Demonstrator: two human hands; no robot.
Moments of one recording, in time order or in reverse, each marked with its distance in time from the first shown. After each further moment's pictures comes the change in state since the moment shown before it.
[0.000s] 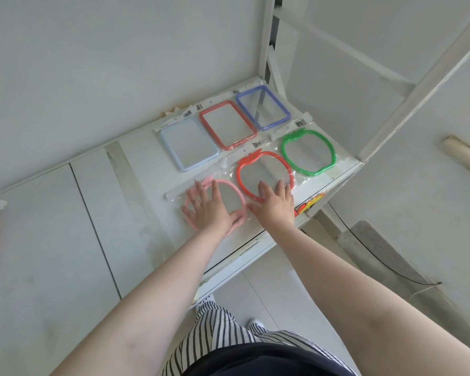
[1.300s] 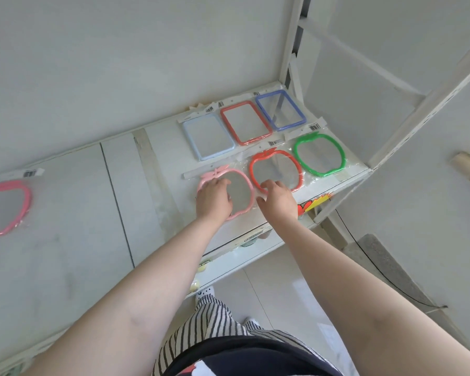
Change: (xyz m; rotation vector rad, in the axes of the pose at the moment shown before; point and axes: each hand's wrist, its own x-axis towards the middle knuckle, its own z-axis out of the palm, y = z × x) left_hand -0.031 -0.020 -0.027 -0.036 0.261 0.219; right_hand -0.028 -0.013 -0.013 -0.006 0.034 -0.168
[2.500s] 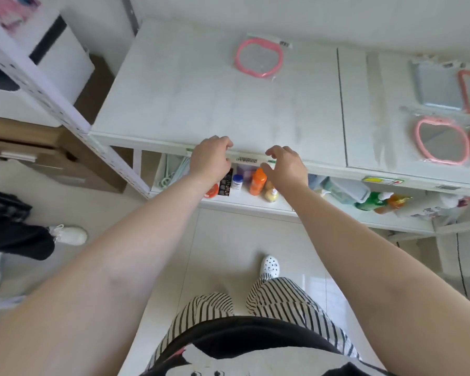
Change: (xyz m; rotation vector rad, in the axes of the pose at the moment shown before) left_hand -0.397 -0.400 -0.132 -0.091 0.176 -0.441; right_hand -0.348 -0.293 0.225 -0.103 -0.235 -0.616
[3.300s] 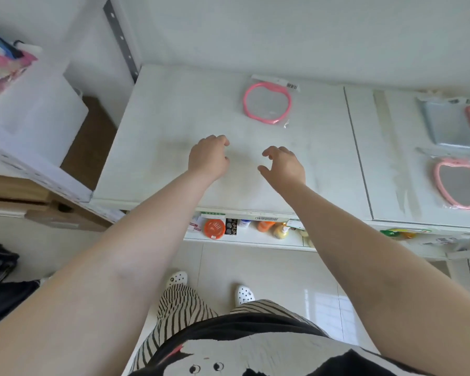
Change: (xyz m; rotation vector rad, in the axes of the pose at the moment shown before) left_hand 0.160 -0.052 -0.050 0.032 -0.054 0.000; right_hand 0.143 -0.075 -0.006 -0.035 0.006 0.032
